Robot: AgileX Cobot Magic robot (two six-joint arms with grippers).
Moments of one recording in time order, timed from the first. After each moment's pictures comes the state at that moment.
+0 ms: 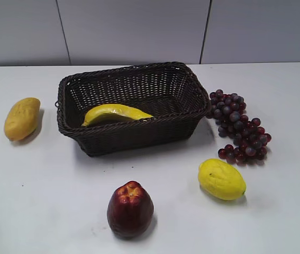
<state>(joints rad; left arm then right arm) 0.09 0.74 -0.77 -0.16 1.08 0.25 0.10 -0.01 -0.49 0.01 1.05 -0.04</state>
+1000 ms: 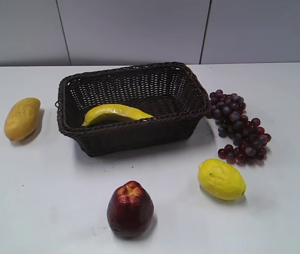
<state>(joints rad) 0.09 0.12 -0.51 -0.09 1.06 0.22 0.10 -0.01 -0.49 0.01 1.05 -0.04</state>
